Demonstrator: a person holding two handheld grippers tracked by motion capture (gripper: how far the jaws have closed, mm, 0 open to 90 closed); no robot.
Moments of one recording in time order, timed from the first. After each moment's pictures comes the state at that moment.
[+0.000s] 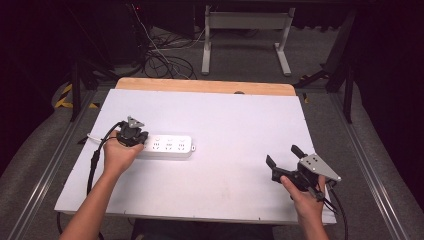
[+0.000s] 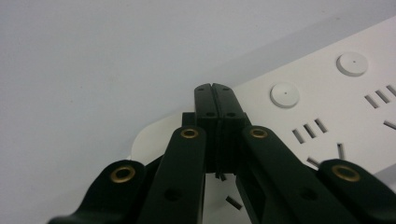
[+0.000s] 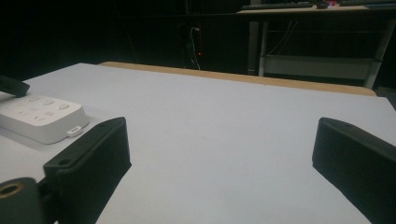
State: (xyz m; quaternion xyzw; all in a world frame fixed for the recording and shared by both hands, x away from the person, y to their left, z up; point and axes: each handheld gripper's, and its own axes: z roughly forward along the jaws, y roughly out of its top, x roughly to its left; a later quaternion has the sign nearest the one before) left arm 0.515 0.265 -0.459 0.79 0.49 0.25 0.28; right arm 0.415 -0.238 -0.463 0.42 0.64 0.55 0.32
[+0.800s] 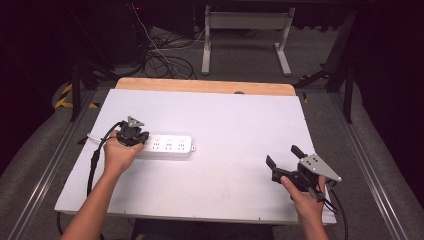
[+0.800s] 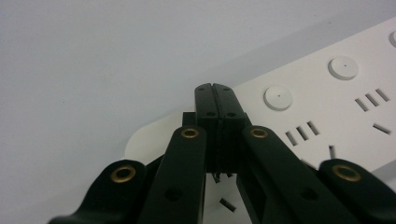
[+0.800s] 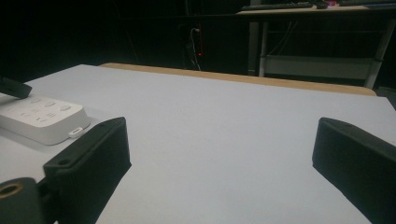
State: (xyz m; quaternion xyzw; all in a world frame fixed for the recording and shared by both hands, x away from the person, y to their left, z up) left arm 0.516 0.266 -0.459 0.79 0.48 0.24 0.29; right arm 0.414 -0.238 -0.463 0.42 0.64 0.55 0.32
